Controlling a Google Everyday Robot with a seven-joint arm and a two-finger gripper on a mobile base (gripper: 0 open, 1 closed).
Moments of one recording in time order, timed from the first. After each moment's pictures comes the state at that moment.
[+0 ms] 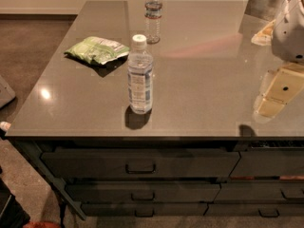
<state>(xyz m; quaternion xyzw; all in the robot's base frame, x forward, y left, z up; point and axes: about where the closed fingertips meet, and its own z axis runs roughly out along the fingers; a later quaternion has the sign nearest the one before) 0.438 -0.214 0.986 -0.60 0.78 -0.05 0.17</state>
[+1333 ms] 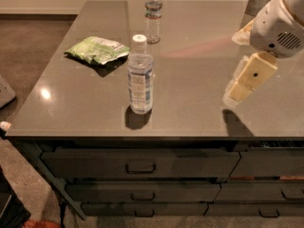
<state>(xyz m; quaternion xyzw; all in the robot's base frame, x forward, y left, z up) 0.480 -0.184 0.976 -0.57 0.79 0.05 0.24</state>
